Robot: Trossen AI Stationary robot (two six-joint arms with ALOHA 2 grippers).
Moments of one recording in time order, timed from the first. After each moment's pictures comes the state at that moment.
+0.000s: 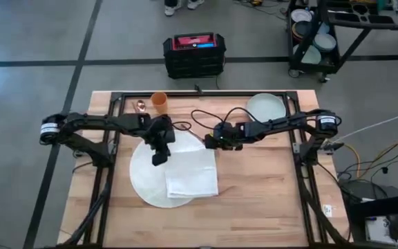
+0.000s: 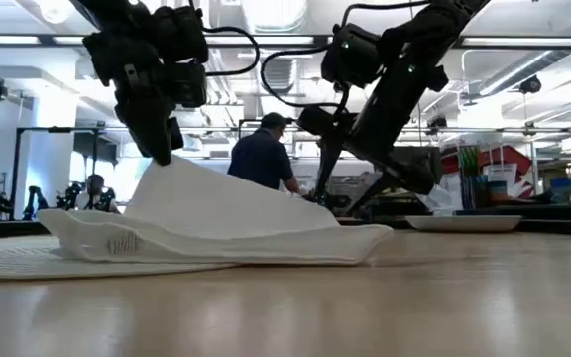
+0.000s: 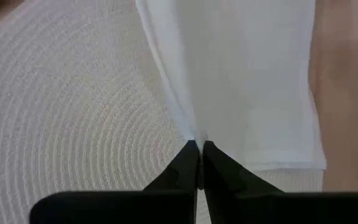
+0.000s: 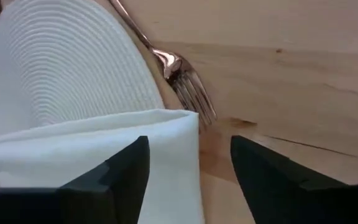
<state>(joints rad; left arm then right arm) 0.22 1.32 0.86 -0.64 0.33 -0.06 -0.14 1.74 1.01 -0.25 0.03 1.35</state>
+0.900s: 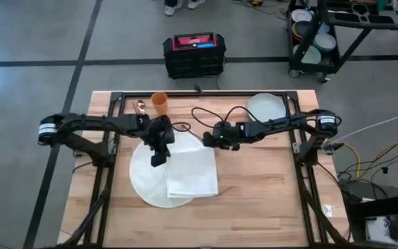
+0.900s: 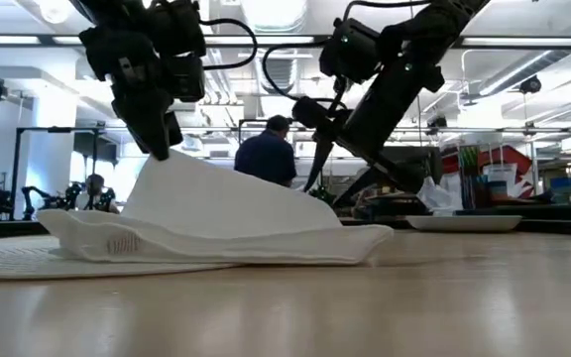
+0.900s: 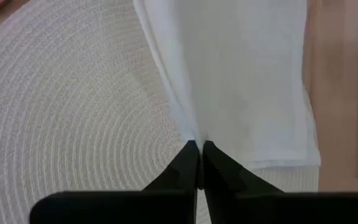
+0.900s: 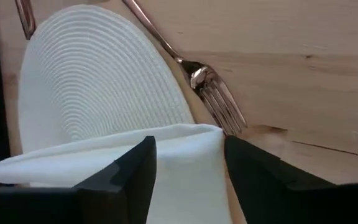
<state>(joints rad) 0.20 1.30 0.86 -0.64 0.32 -0.06 -0.14 1.74 1.01 -0.18 0.03 1.39</state>
